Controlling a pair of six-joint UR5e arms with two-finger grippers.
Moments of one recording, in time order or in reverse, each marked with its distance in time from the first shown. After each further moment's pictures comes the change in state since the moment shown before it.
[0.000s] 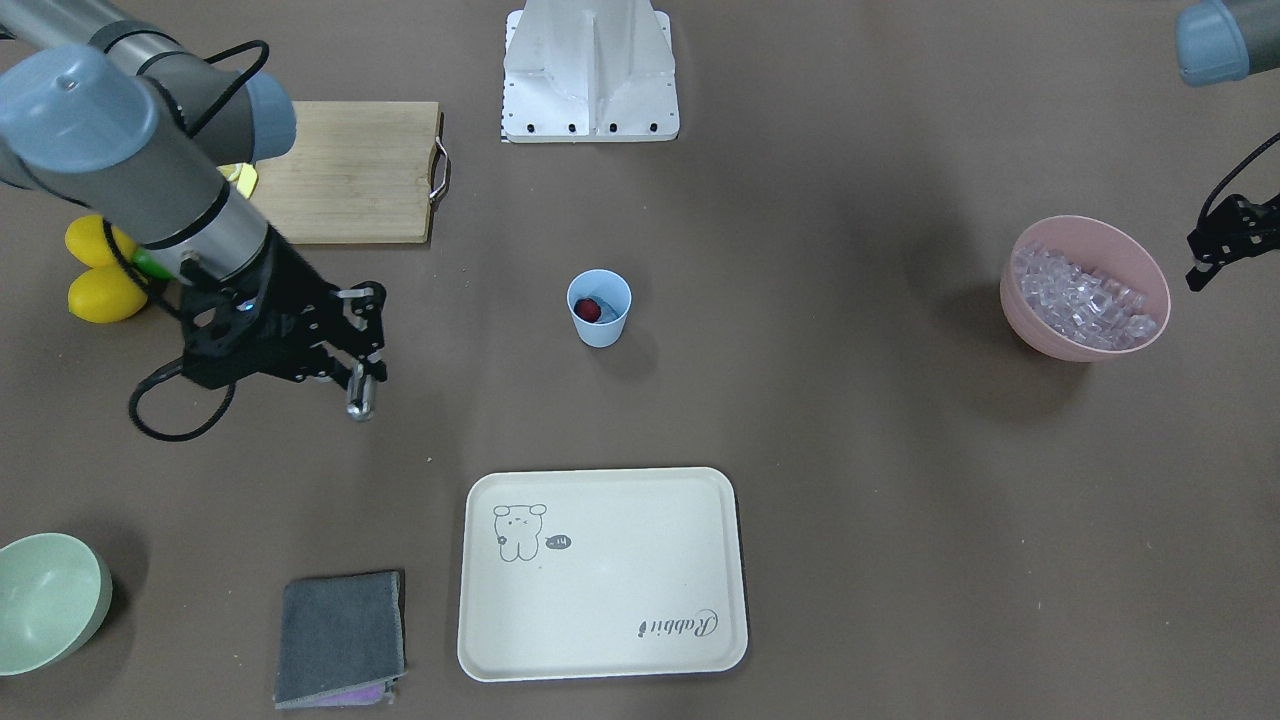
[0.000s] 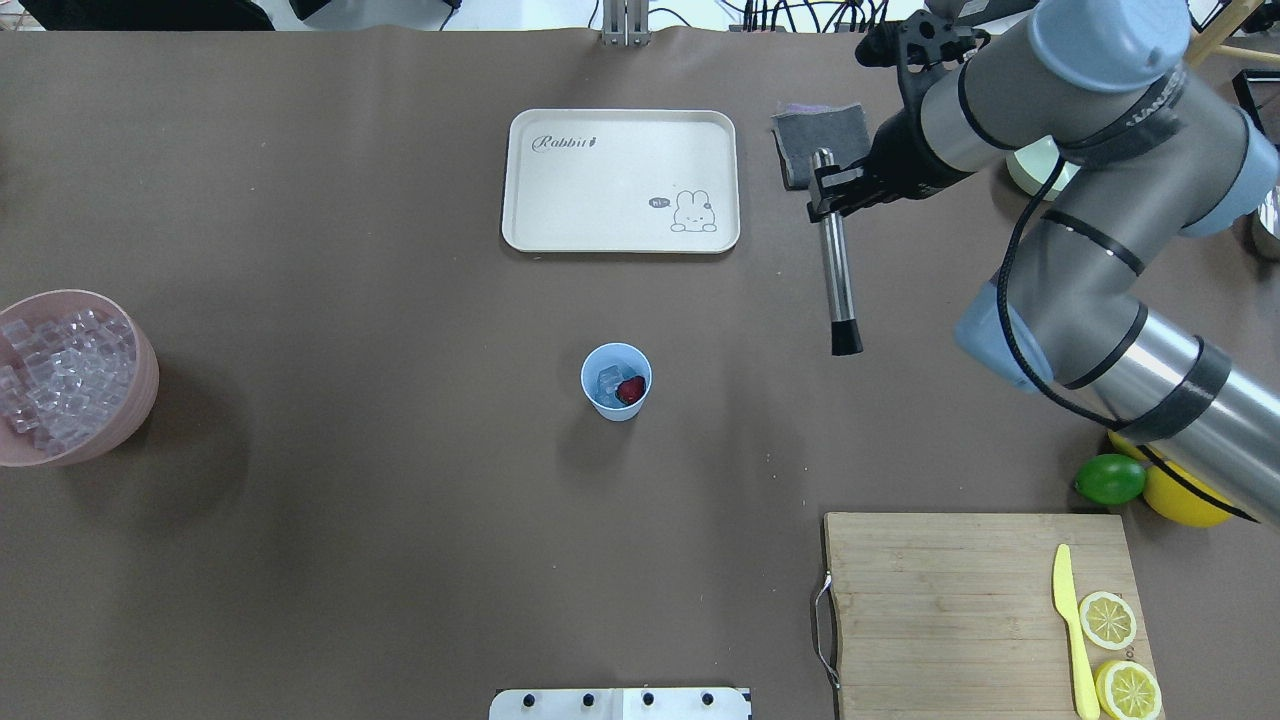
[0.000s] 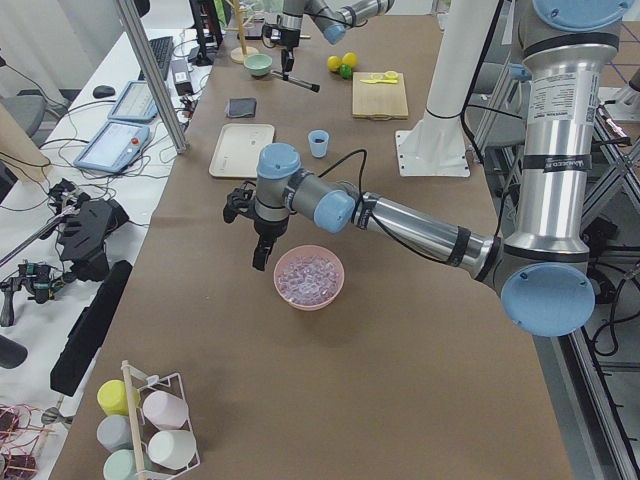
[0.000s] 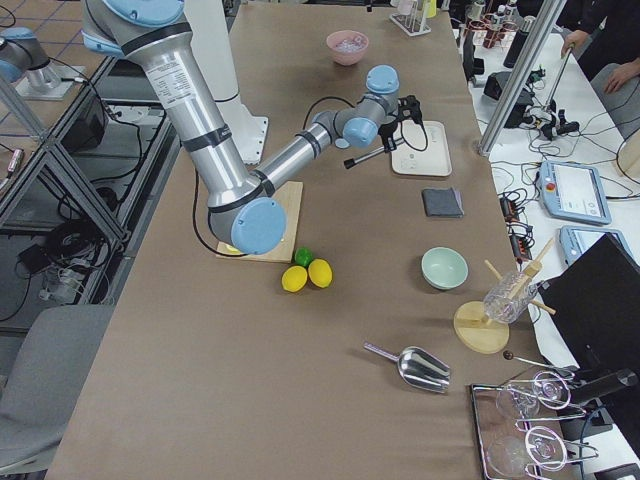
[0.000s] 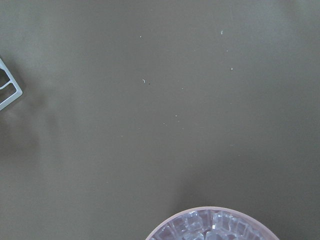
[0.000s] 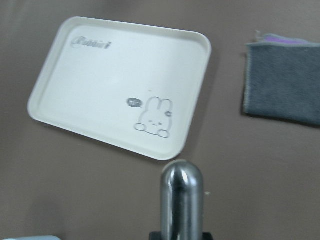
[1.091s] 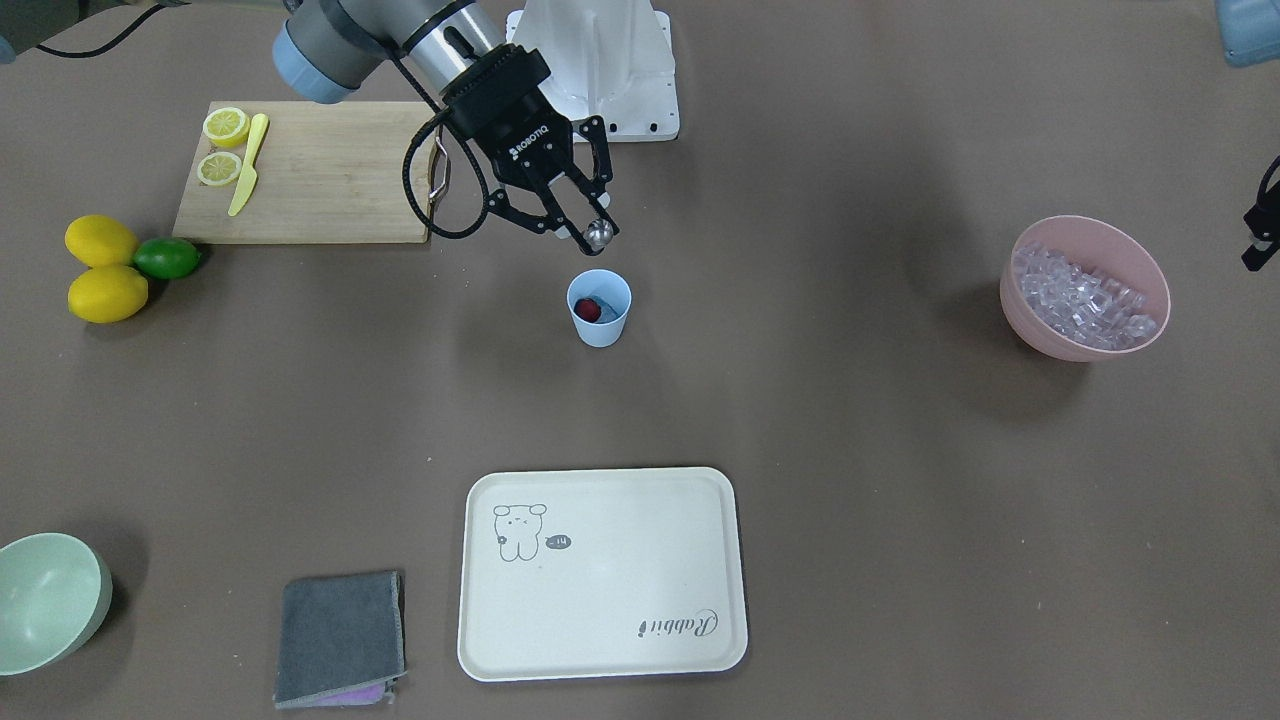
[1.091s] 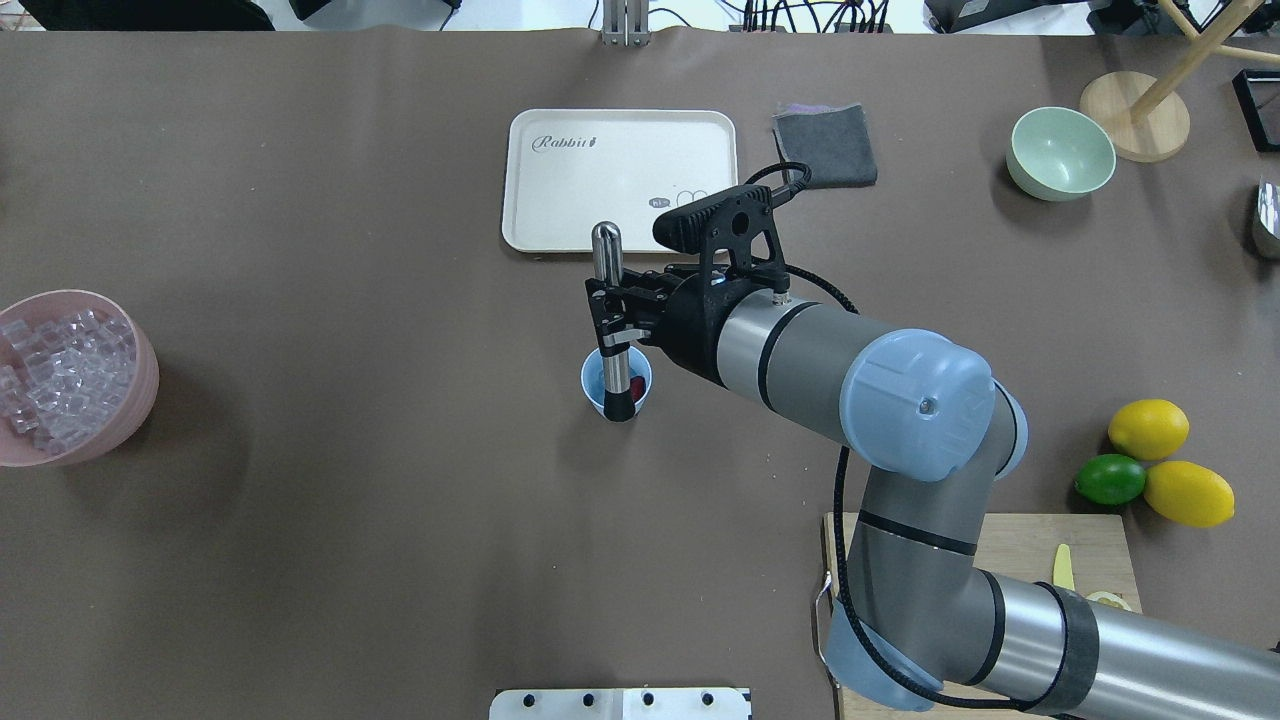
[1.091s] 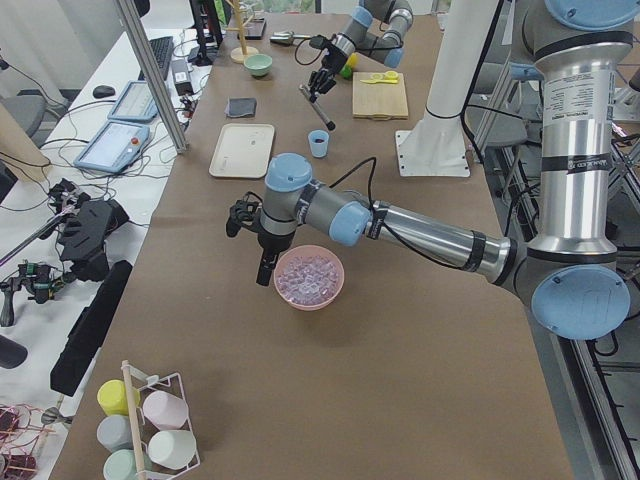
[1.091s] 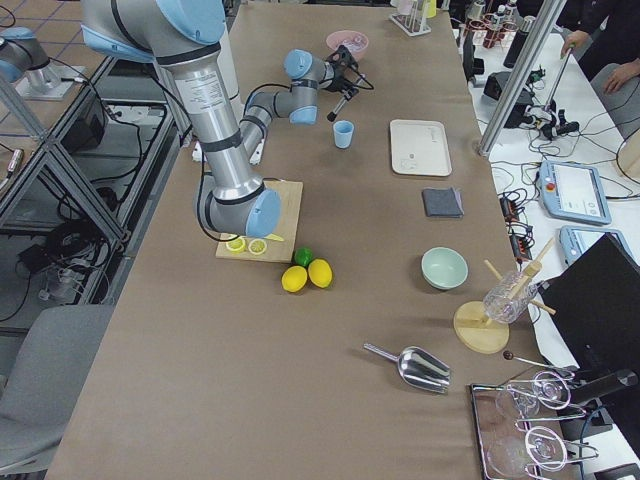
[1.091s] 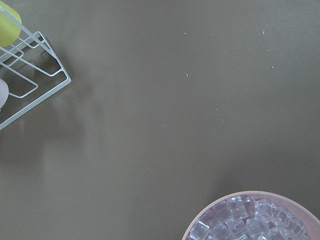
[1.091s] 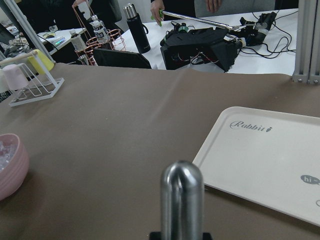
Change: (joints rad) left arm -0.063 0.056 -0.017 -0.028 -0.001 0.020; right arm -0.430 0.021 0.118 0.365 -0.710 0.018
